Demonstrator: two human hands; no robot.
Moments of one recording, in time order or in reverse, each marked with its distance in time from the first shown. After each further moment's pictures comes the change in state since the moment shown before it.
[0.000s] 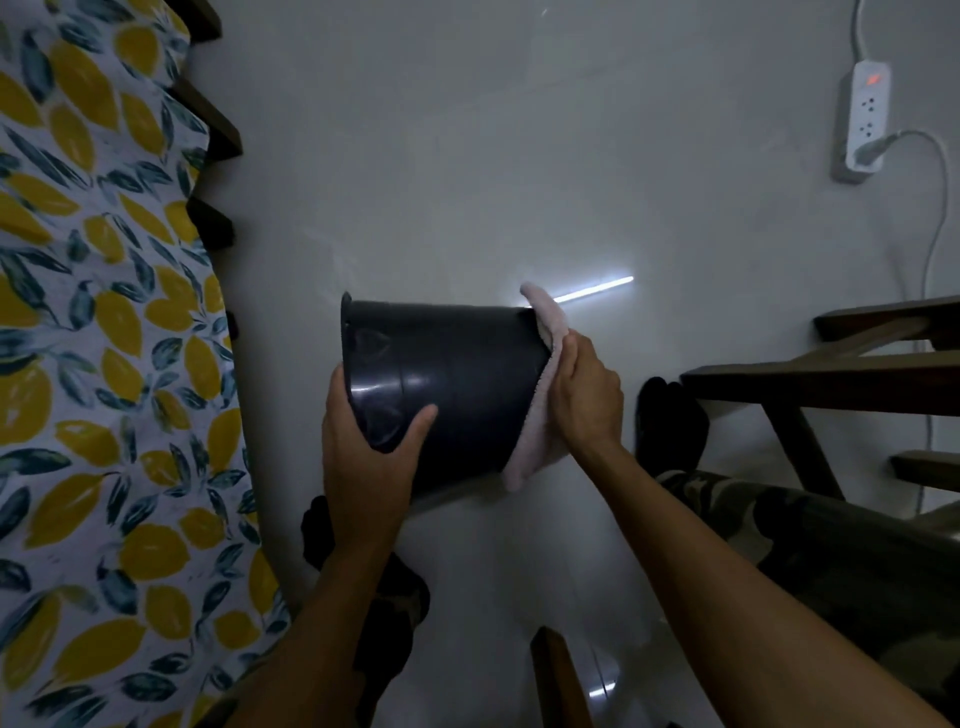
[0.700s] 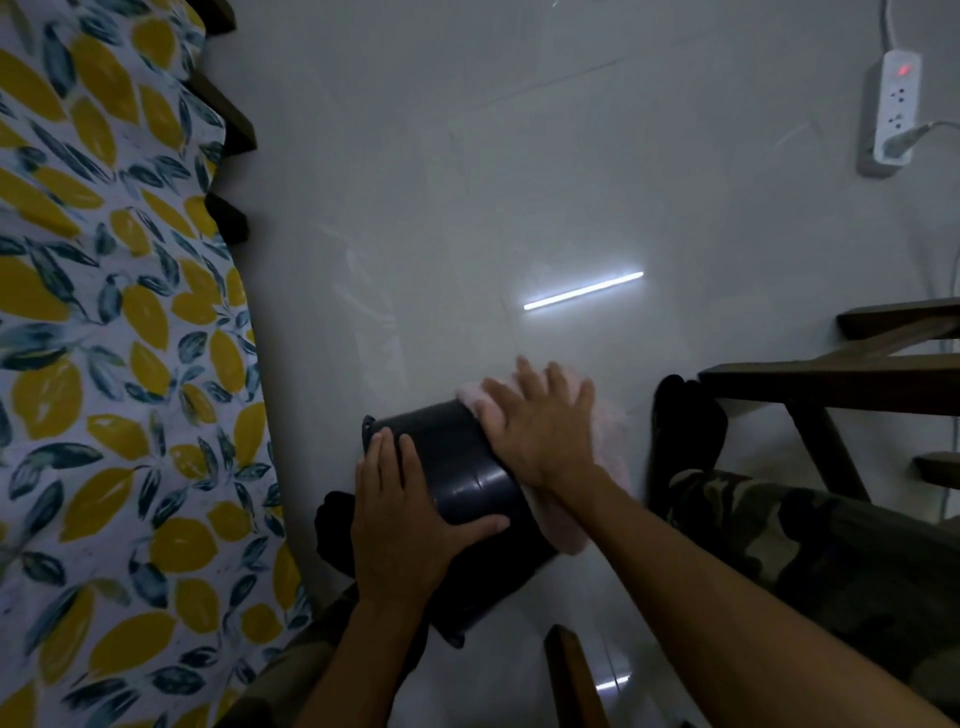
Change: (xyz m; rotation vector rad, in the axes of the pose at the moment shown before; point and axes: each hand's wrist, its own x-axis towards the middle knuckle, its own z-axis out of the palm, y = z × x) left_hand -0.037 -0.033 -0.008 0.759 -0.378 0.093; right_hand -0.034 -0.012 0.044 -0.659 -0.348 -0.352
